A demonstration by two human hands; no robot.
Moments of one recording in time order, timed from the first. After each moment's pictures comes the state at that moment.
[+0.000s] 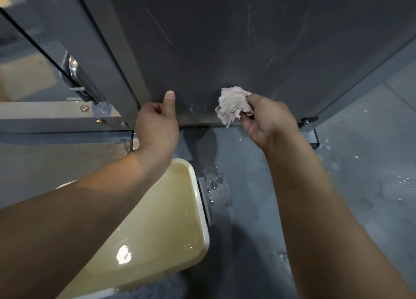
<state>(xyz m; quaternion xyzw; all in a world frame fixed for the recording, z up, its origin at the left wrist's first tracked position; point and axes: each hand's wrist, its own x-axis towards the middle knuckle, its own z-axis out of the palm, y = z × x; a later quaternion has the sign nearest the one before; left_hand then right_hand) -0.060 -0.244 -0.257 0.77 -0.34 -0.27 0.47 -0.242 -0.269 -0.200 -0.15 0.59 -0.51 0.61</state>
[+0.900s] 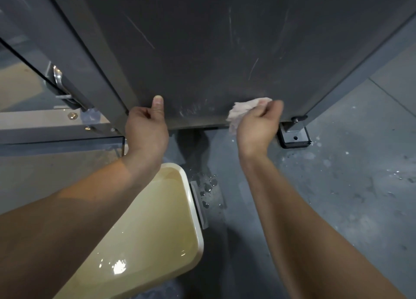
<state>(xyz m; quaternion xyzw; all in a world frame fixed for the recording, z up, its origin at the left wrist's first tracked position) -0.056 -0.247 -0.266 0.77 -0.37 -0.26 0.46 -0.241 -0.263 -0.259 -0.33 0.72 -0.56 0.23</state>
